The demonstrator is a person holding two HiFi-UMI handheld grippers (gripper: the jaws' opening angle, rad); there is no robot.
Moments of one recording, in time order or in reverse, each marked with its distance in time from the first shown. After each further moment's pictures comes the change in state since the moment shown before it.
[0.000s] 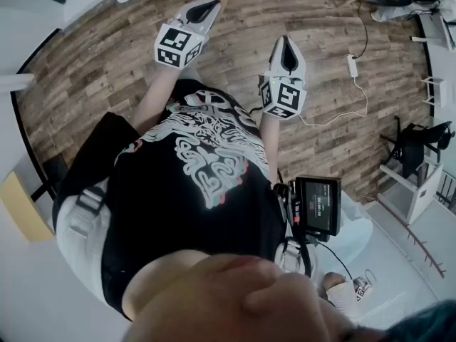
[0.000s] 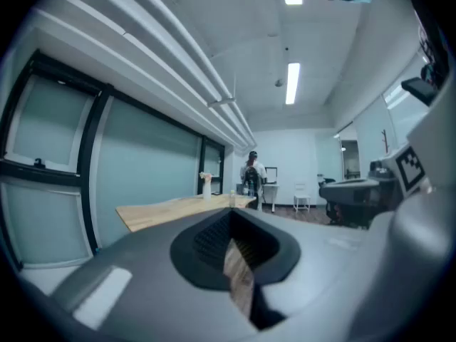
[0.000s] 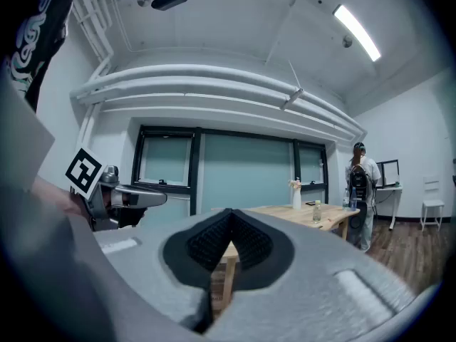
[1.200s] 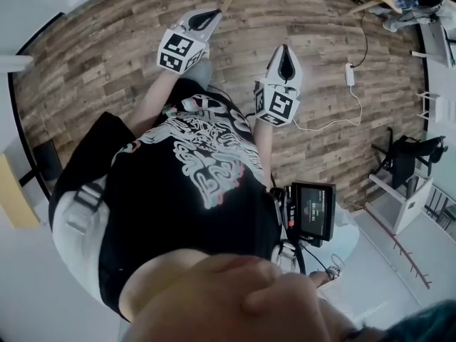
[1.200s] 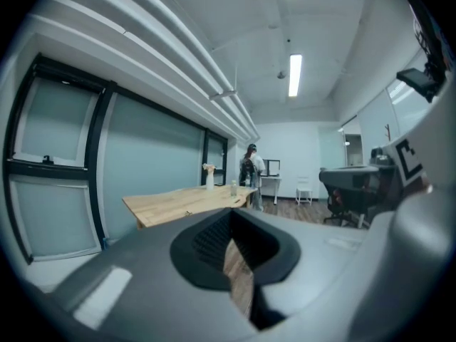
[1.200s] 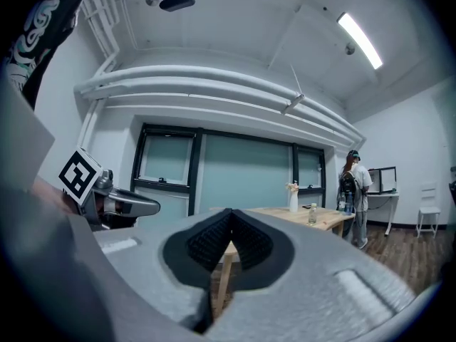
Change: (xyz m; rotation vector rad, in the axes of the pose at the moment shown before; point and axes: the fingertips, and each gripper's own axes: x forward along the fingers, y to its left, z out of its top) left arm -0.025 -0.016 -0.038 -0.004 0.068 0.028; right arm -0.023 0.010 -0.010 -0.035 -0.006 -0.014
